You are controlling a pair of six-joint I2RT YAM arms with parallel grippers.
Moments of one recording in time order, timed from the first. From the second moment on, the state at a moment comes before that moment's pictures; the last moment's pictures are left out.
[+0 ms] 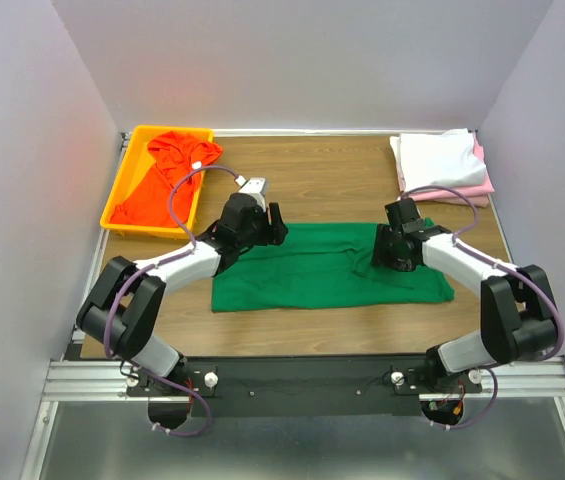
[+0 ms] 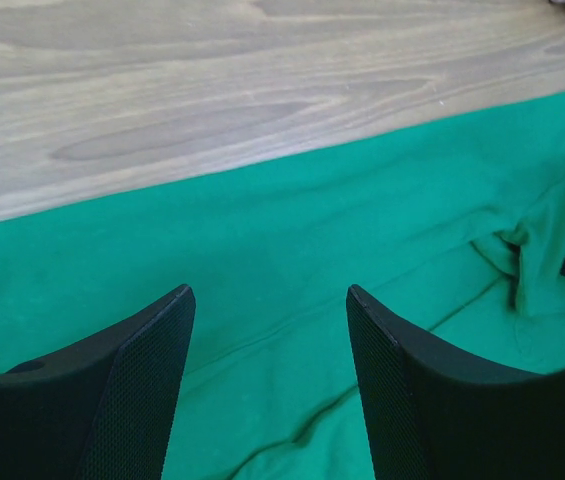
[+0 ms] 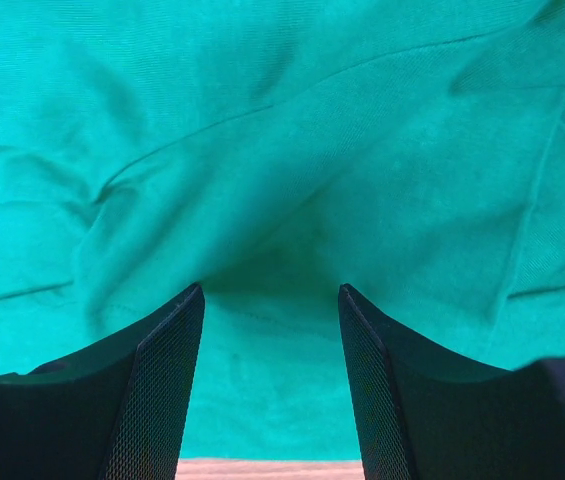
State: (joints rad) left arm -0.54 1.52 0.81 0.19 0.03 -0.43; right arm 0.30 1.45 0.79 -0.44 0.11 0.46
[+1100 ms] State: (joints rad) left arm -0.40 1.60 0.68 0.27 0.03 -0.47; right arm 0.36 1.55 0.80 -0.24 -0.01 0.48
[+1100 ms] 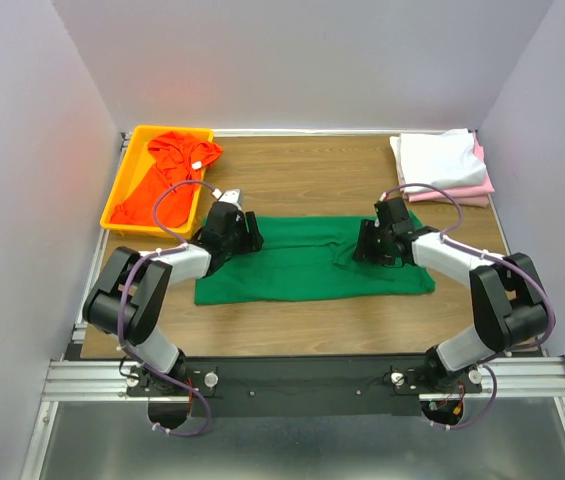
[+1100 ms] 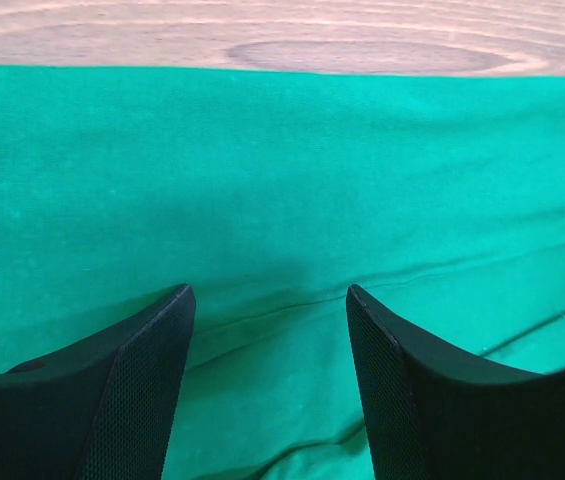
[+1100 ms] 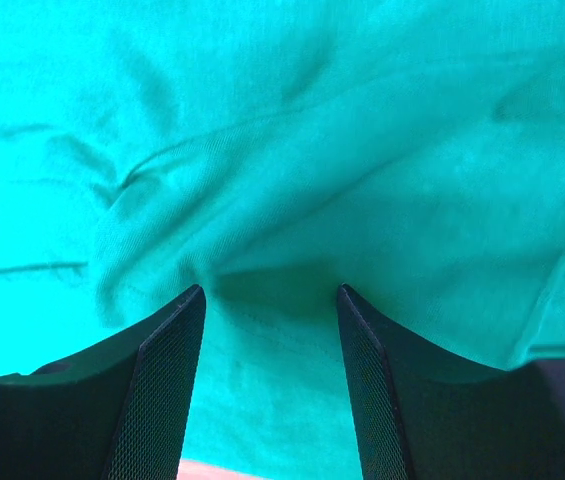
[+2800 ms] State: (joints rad) left arm -0.95 1.83 1.06 0.23 -0.03 -0.48; right arm 0.25 1.42 0.76 -0.57 0.13 0.50
